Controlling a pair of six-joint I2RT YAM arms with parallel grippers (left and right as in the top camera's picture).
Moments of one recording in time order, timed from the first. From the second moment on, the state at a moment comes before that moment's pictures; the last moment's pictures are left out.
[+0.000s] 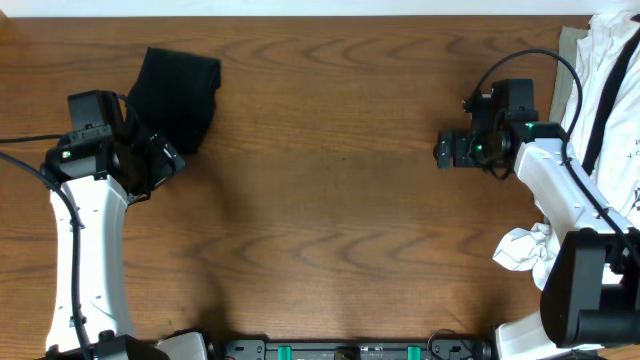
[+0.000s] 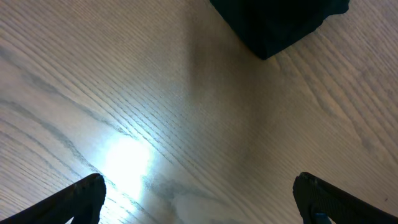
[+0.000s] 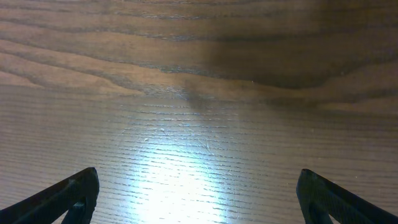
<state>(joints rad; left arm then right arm) 0.25 1.40 1.23 -1.06 -0.03 -0.43 0.01 1.70 1.13 -0.62 -0.16 0.03</state>
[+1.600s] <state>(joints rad) 0.25 1.40 1.23 -1.06 -0.03 -0.43 0.04 0.49 1.11 -0.80 -0.13 0.03</state>
